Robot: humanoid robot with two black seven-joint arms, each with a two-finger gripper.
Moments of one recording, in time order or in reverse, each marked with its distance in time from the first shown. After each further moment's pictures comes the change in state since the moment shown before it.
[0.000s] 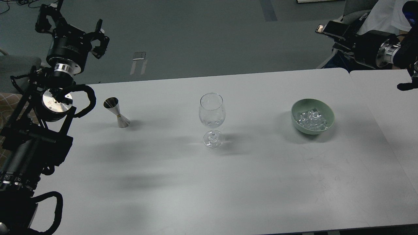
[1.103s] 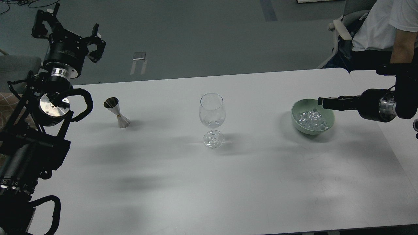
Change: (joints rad) left arm 0.033 0.004 -0.015 -0.005 -0.012 -0.039 -0.004; right arm -0.150 -0.139 -0.192 0.193 -0.345 -0.013 0.011
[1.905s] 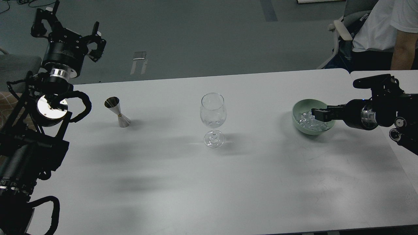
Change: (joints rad) left arm 0.003 0.004 -0.001 0.010 -0.008 -0.033 0.002; right arm -0.025 0.123 0.000 -0.104 -0.114 -0.004 0.003
